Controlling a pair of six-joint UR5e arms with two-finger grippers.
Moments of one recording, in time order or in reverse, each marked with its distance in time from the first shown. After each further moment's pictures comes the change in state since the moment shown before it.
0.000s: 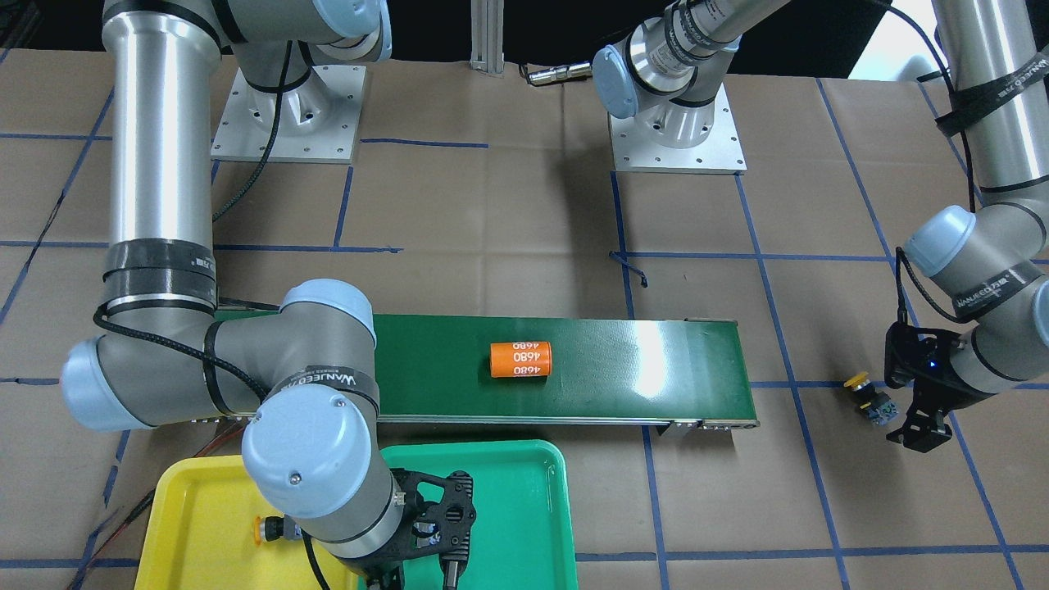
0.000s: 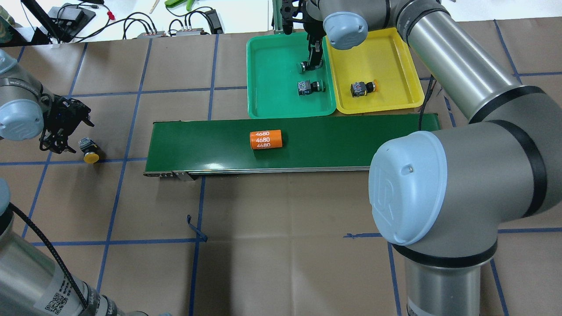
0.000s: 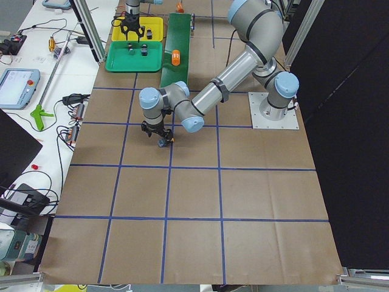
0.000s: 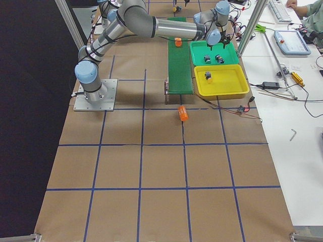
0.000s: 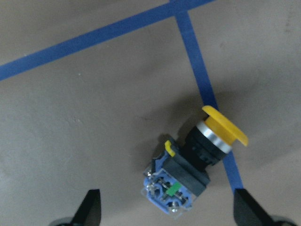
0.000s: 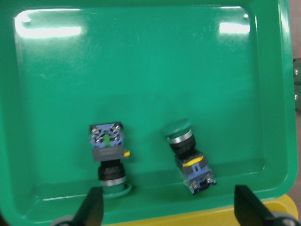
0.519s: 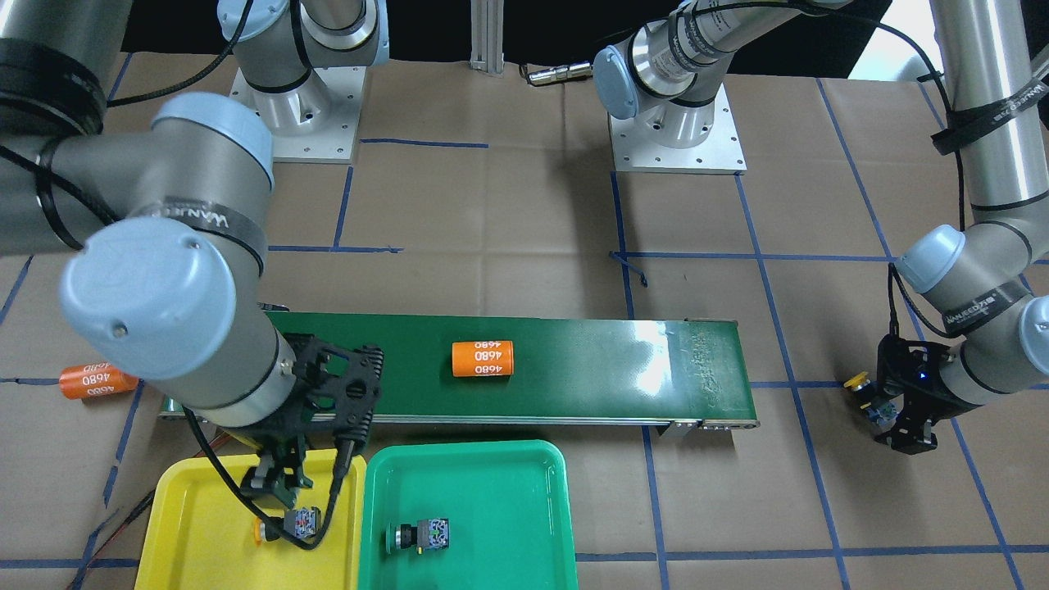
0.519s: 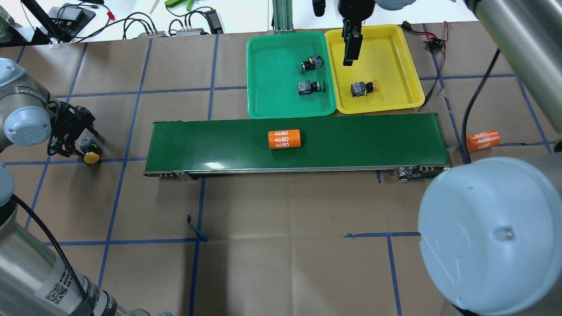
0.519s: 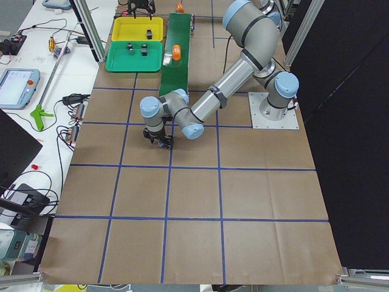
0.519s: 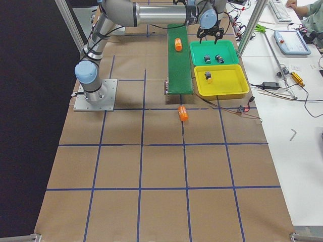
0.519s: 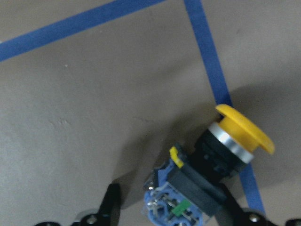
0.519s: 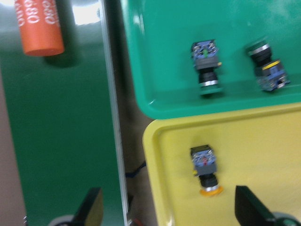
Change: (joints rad) left arm 0.005 -0.041 0.001 0.031 -0.010 -0.001; right arm -0.080 -0.281 0.180 0.309 -0.055 -0.025
